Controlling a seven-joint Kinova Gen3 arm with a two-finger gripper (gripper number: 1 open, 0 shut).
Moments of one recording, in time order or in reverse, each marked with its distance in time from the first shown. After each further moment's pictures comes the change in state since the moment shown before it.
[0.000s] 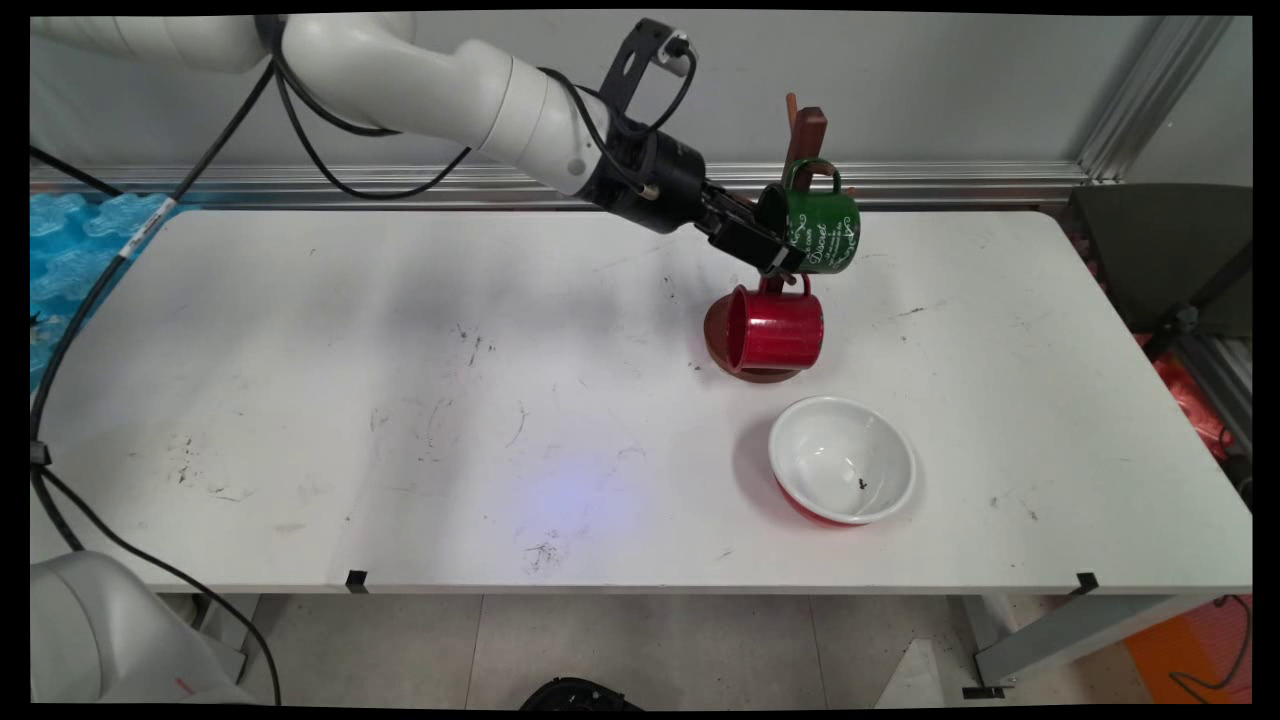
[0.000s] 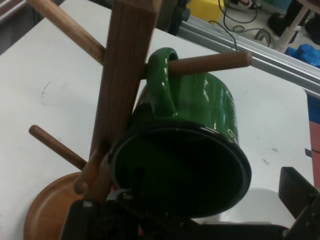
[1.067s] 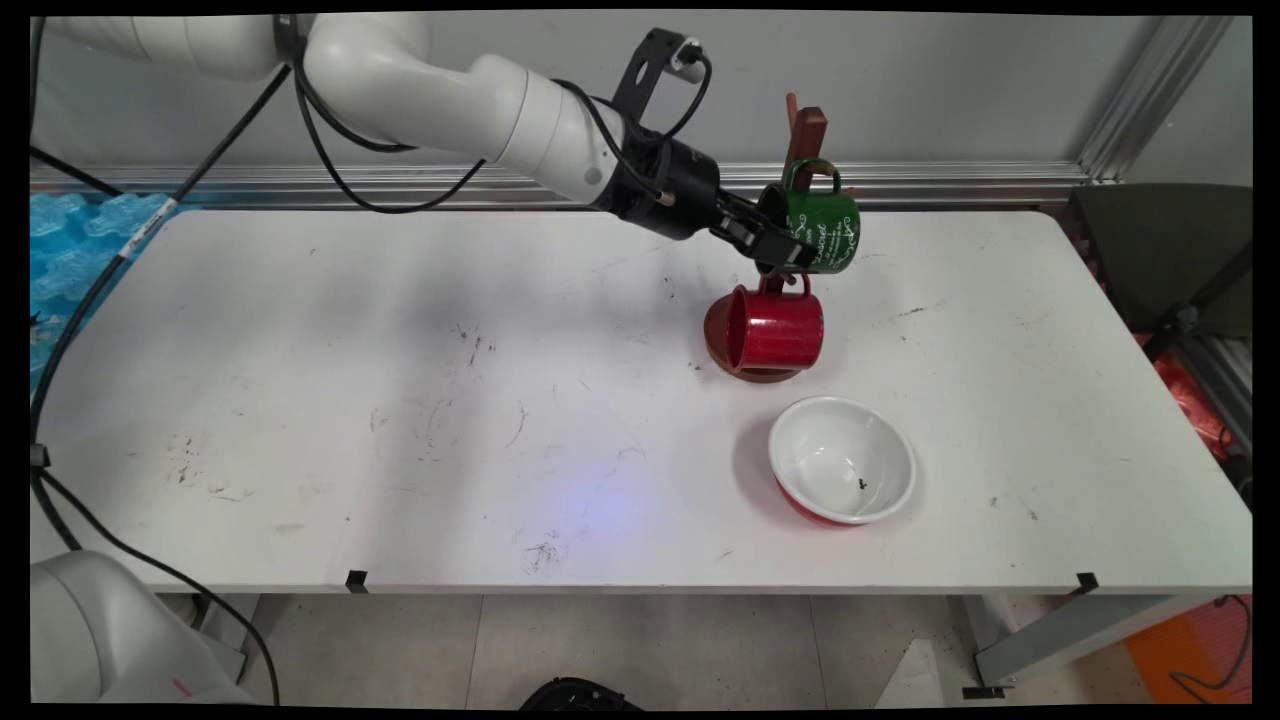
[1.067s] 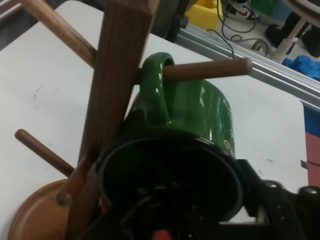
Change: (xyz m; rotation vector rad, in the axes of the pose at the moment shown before) arm -0.003 0.004 0.012 -0.006 0.022 -0.031
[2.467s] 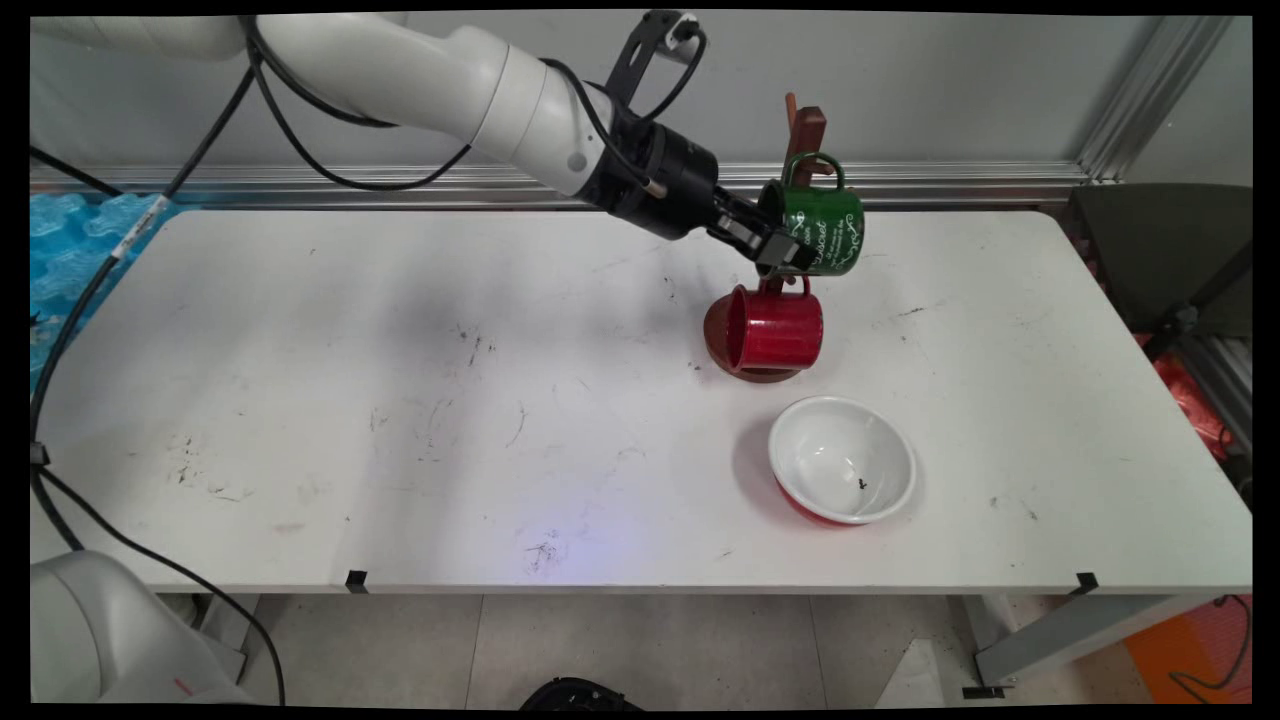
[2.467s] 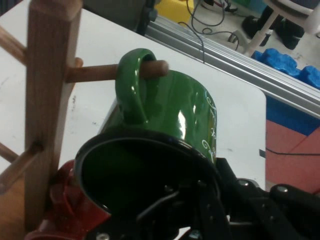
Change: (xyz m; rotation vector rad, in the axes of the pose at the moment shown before) arm 0.012 0.028 -0.024 -0.056 -0.034 -0.012
